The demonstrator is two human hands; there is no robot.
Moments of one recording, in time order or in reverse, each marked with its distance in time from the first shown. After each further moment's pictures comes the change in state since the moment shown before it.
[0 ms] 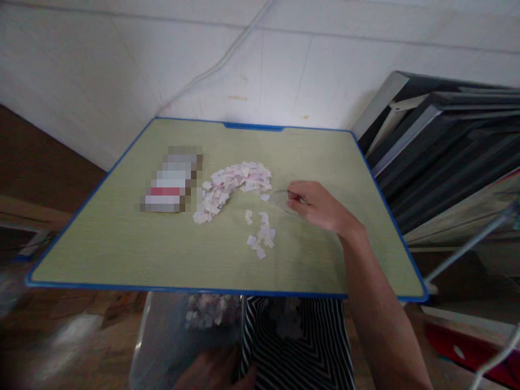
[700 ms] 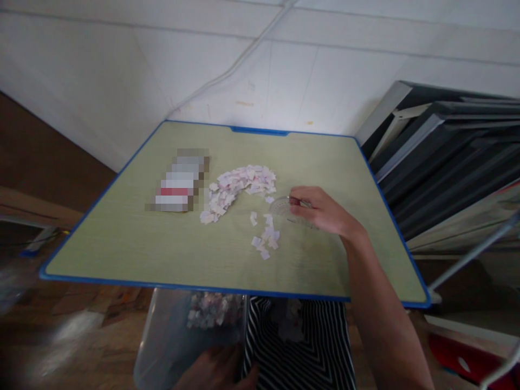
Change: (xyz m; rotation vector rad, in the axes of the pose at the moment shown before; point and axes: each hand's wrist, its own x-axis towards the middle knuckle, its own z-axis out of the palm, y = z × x) left_hand -0.001 0.001 -0.001 0.020 -0.009 -0.021; right_hand 0.001 -0.003 -0.003 0.152 -0.053 -0.066
